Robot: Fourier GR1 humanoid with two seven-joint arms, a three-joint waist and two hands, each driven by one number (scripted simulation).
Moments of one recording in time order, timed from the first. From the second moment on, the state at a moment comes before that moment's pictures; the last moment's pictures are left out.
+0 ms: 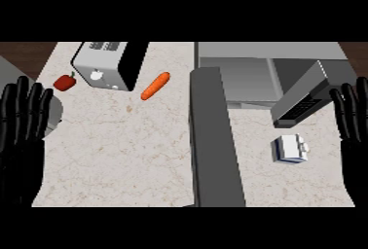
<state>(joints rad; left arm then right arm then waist) 0.00 0.07 0.01 -2.10 -0.06 0.04 0.01 0.01 -0.10 -0.01 -2.10 0.01 -0.01 -0.02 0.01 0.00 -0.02</state>
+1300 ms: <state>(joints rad) 0.25 0.09 0.20 -2.18 0.23 -0.14 0.02 0.21 -0.16 -0.08 -2.15 -0.13 0.27 -0.04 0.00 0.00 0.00</state>
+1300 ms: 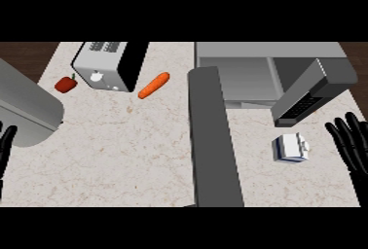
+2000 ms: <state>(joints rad) 0.41 0.06 0.29 -2.31 0.33 -0.25 0.03 0.14 -0.14 -0.15 -1.83 -0.06 0.29 -0.19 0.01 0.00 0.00</state>
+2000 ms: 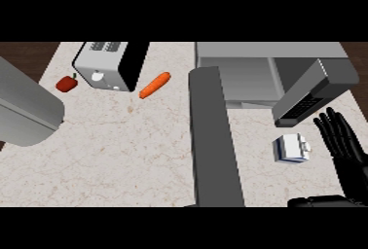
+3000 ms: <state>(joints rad) 0.43 0.03 0.41 -2.30 0.39 -0.38 0.03 -0.03 -0.24 -0.29 -1.10 0.06 0.28 -0.65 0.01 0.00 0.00</state>
